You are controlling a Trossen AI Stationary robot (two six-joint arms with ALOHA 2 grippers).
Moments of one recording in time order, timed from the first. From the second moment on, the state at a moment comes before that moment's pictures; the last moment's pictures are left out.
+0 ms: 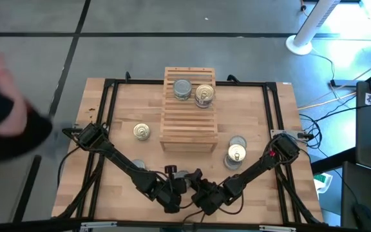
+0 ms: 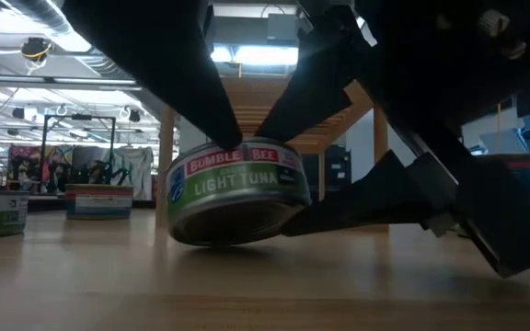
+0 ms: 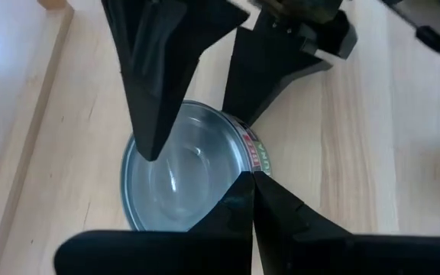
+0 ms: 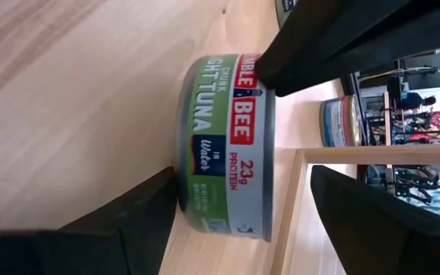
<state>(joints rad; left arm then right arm) -0.59 2.02 1.45 -0.54 -0.46 -0.58 0.64 2.13 1.28 0.00 0.83 -0.50</state>
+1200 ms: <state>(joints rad) -0.59 1.85 1.54 -0.77 -0.34 -0.56 0.64 2.11 1.29 -0.01 0.81 -0.51</state>
